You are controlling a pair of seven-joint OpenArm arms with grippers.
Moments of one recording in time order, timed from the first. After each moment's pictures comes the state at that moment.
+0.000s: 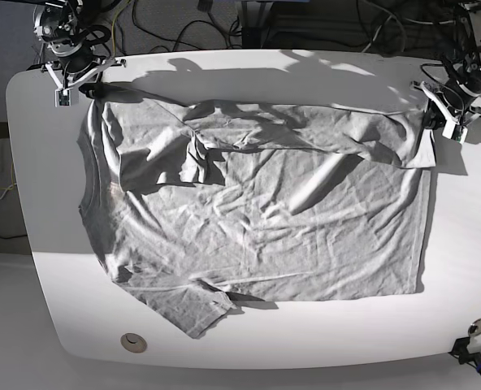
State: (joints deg) left arm 22.8 -25.4 -24.8 82.5 -13.6 -39.0 23.7; right arm -34.4 12.0 26.0 97.0 19.0 21.7 -29.1
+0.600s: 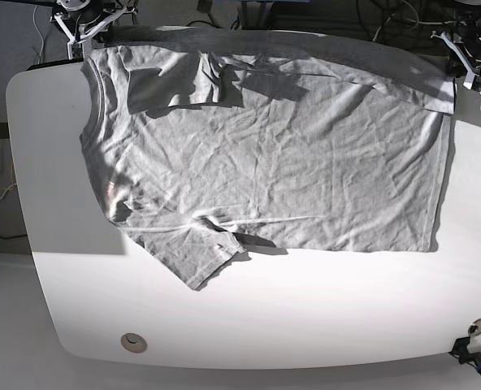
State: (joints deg) left arm 38.3 -24.1 -37.4 88.2 -12.5 -42.1 26.1; right arm -47.3 8.2 27.2 101.7 17.4 22.2 -32.4
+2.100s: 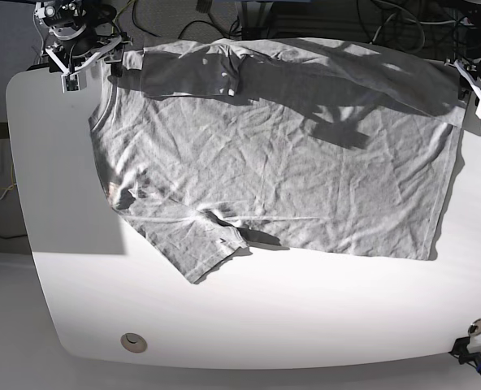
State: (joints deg) left arm 28.9 -25.9 -39.2 89.5 -9.5 -42.0 33.3; right arm -39.8 9.4 27.2 108.8 17.2 22.1 -37.6
